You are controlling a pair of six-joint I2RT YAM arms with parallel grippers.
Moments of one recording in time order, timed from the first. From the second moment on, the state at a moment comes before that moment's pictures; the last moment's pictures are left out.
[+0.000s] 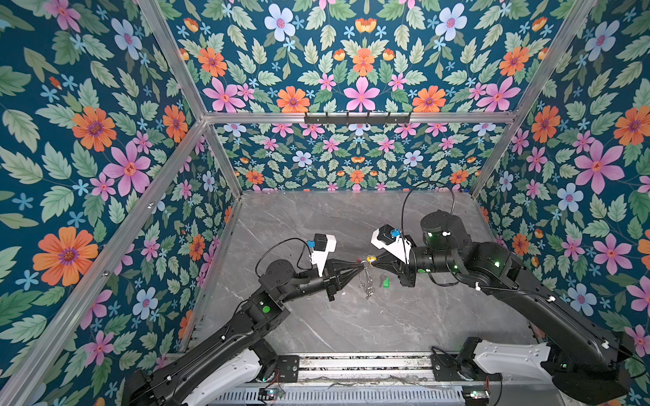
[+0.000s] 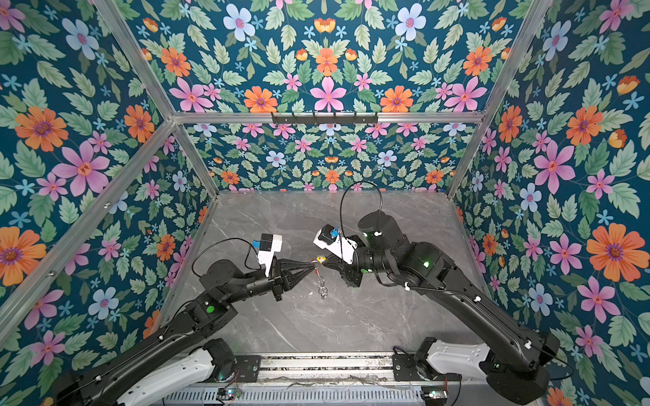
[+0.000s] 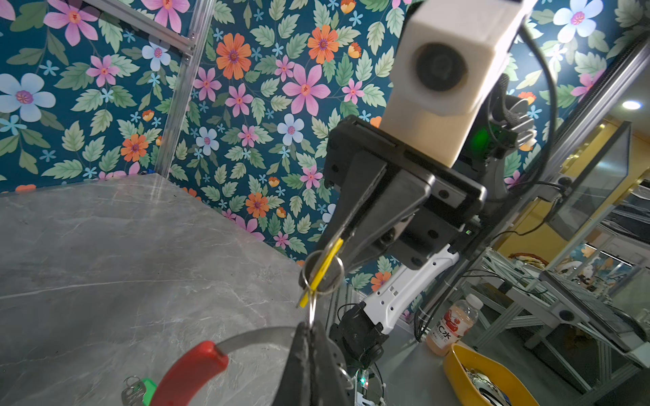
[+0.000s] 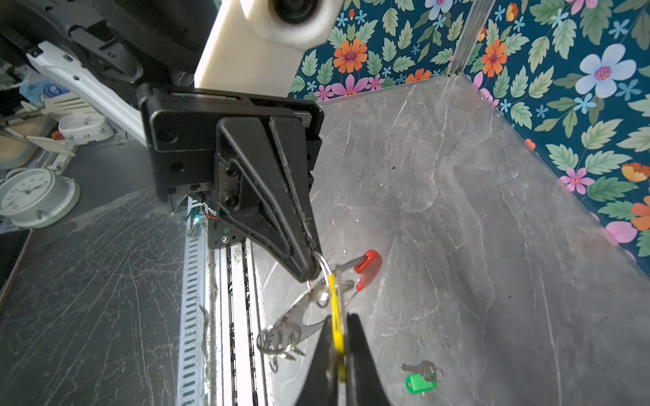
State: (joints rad) left arm -0.83 0.81 0.63 0.32 0.54 -0.54; right arm 0.85 1.17 1.47 -0.87 -0.36 -0.25
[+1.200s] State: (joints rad) left arm -0.82 0.94 0.61 0.62 0.76 -0.63; right arm 0.89 1.28 1.72 -1.10 -0.37 -0.48
